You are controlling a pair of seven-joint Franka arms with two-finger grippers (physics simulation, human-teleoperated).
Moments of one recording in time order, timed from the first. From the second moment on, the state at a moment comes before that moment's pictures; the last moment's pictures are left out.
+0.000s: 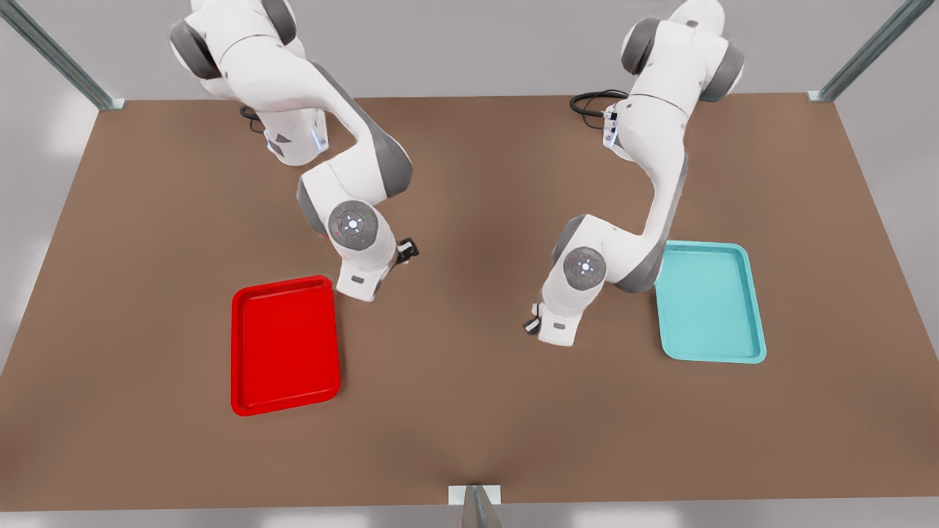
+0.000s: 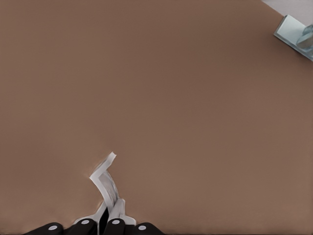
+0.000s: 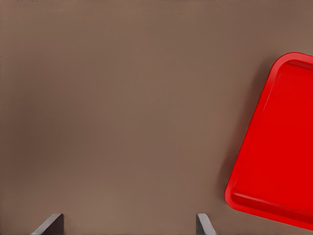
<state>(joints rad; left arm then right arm) -0.51 0.65 -0.01 -1.39 -0.04 2.07 -1.09 0.50 0.46 0.08 -1.37 0.05 1.66 0.14</state>
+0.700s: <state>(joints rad) -0.59 0.88 -0.09 -1.05 -0.12 2.01 -1.89 0.57 0.52 0.08 -1.57 0.08 2.05 0.43</state>
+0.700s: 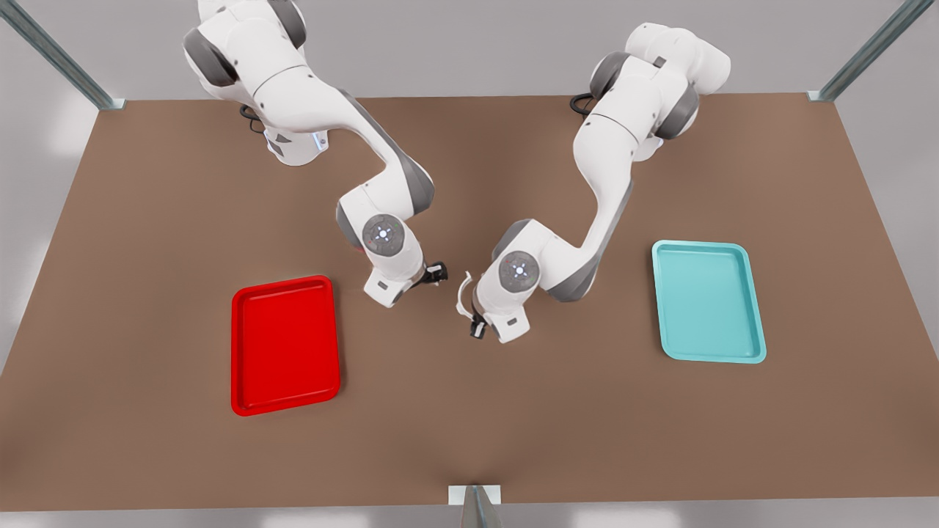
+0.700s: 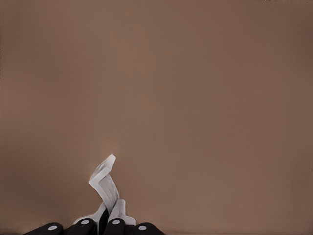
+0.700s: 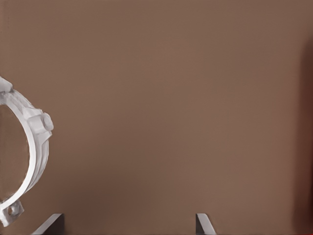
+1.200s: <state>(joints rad) -0.61 0.88 -0.09 -1.05 -0.11 2.00 -2.12 0.62 0.58 0.08 -1.59 0.10 2.21 0.59</state>
